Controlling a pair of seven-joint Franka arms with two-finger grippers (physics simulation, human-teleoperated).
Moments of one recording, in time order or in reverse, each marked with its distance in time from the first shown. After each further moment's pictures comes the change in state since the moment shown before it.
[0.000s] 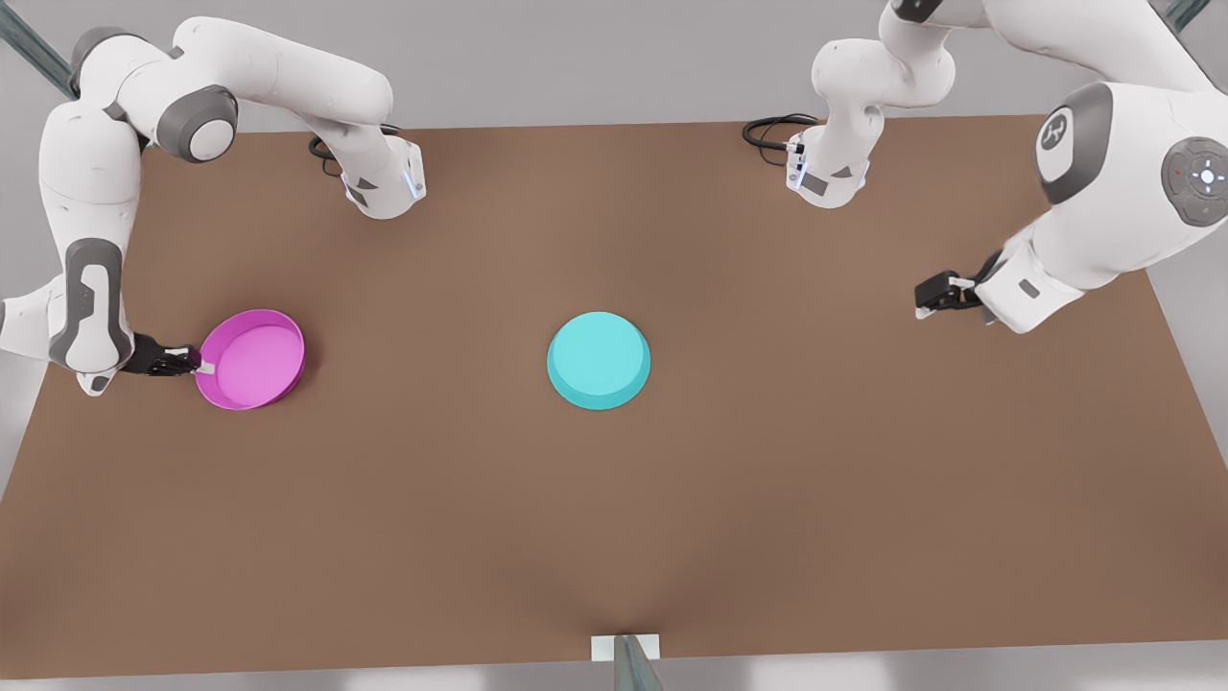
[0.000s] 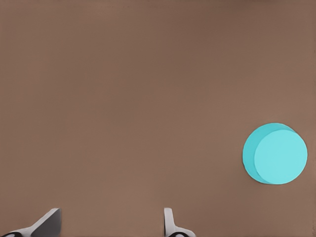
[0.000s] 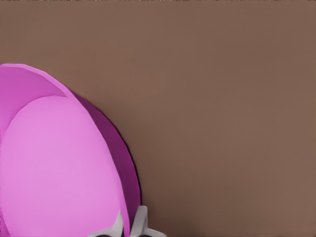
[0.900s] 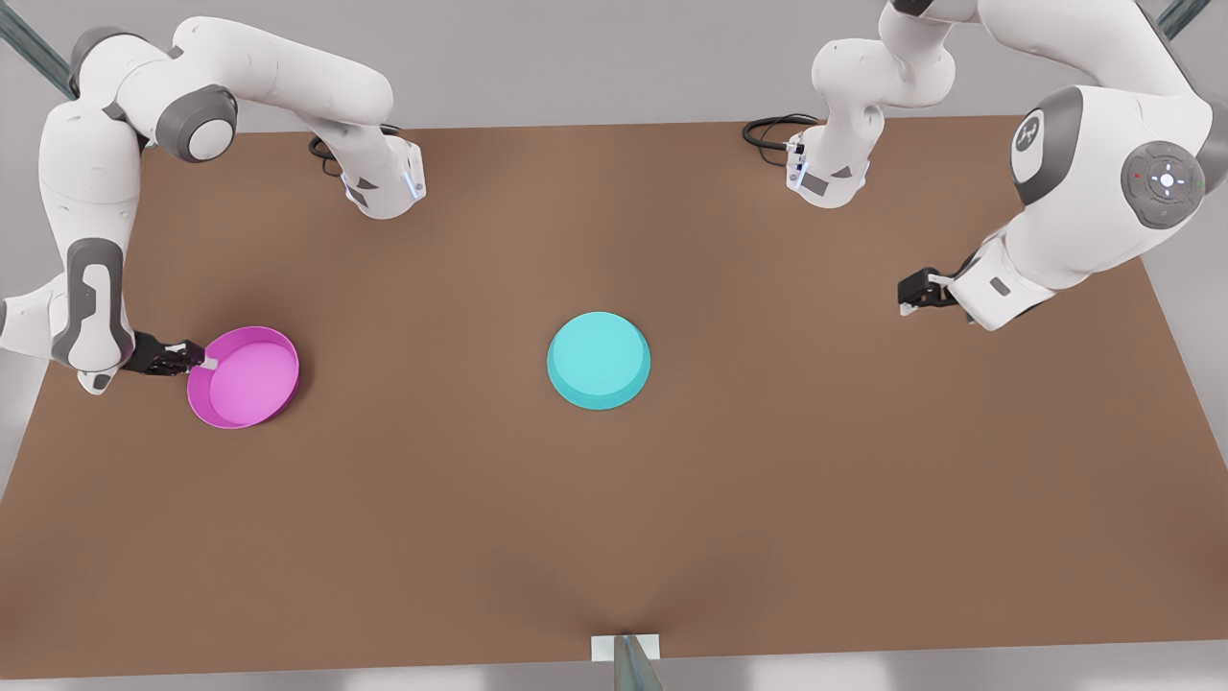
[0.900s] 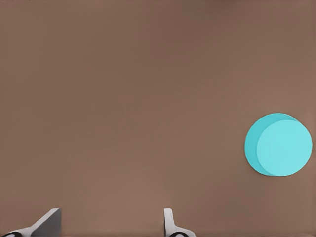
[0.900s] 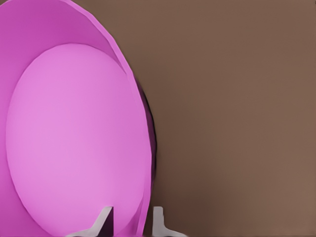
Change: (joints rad) left arm -0.001 -0.021 -0.044 -0.054 0.034 0.012 0.011; right arm -0.004 0.002 0.000 -0.009 -0.017 0.019 -0.038
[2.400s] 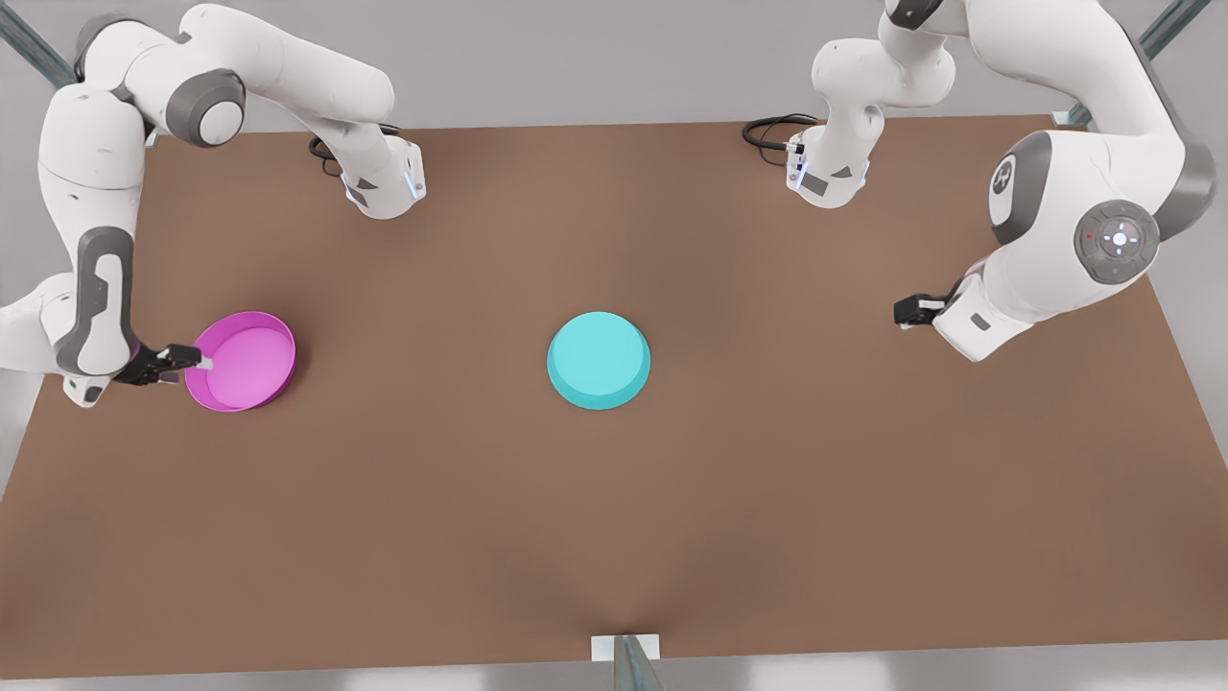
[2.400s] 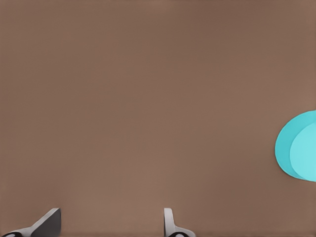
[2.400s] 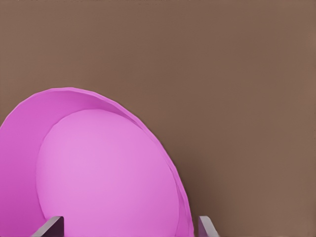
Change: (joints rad) left arm -0.006 0.058 -0.002 -0.005 0.089 -0.040 -0.065; right arm 0.057 -0.072 0.009 0.027 -0.147 0.001 0.145
